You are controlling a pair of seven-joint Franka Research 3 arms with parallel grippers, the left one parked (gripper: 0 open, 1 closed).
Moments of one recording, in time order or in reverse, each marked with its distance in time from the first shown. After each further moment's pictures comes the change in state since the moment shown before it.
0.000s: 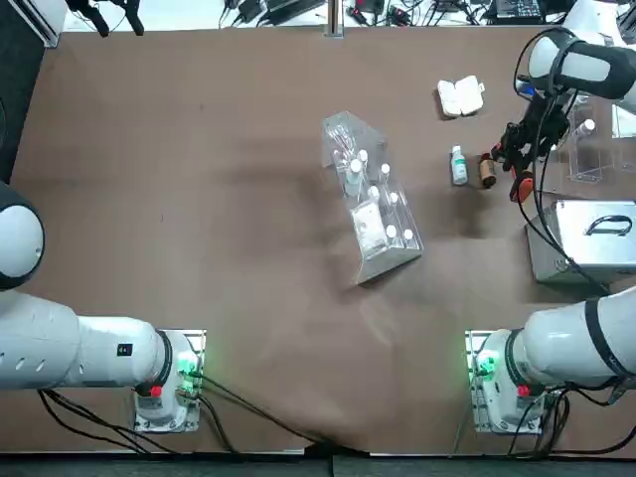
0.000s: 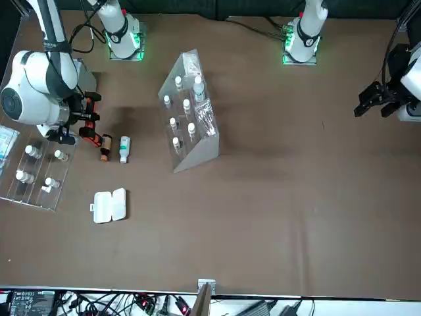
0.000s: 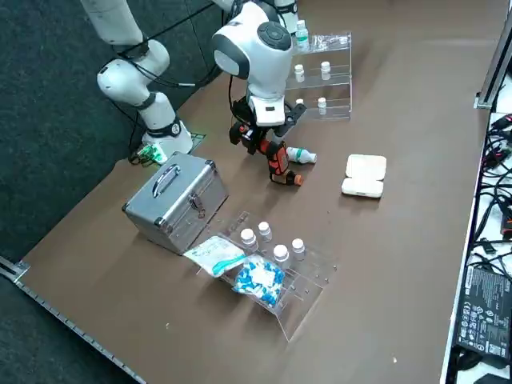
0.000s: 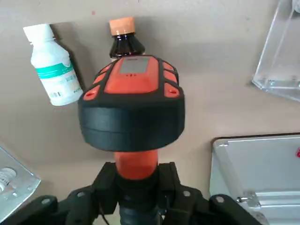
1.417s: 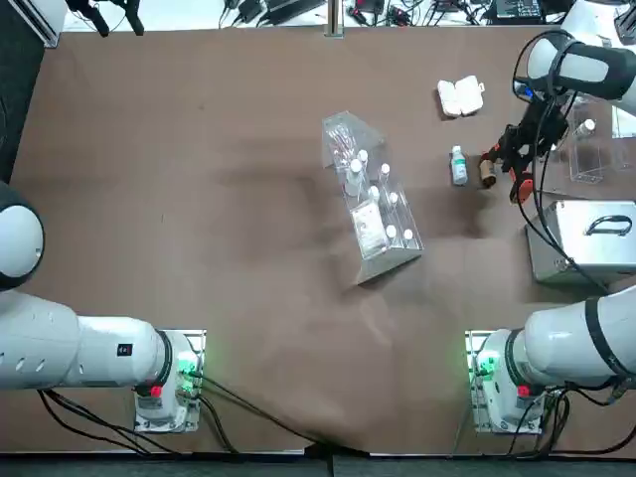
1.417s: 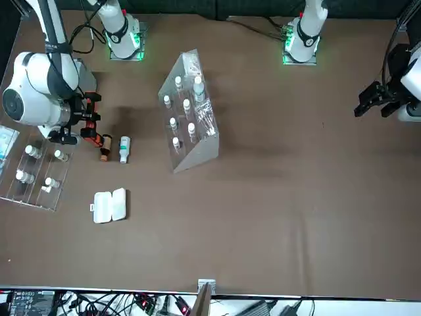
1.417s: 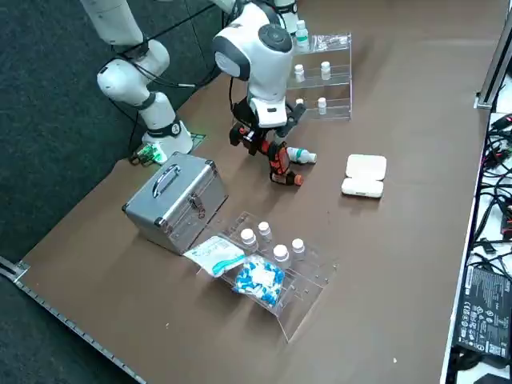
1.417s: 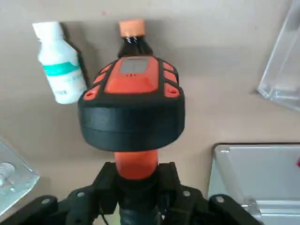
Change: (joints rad) arm 0.000 0.004 0.013 0.009 0.006 0.006 -0.045
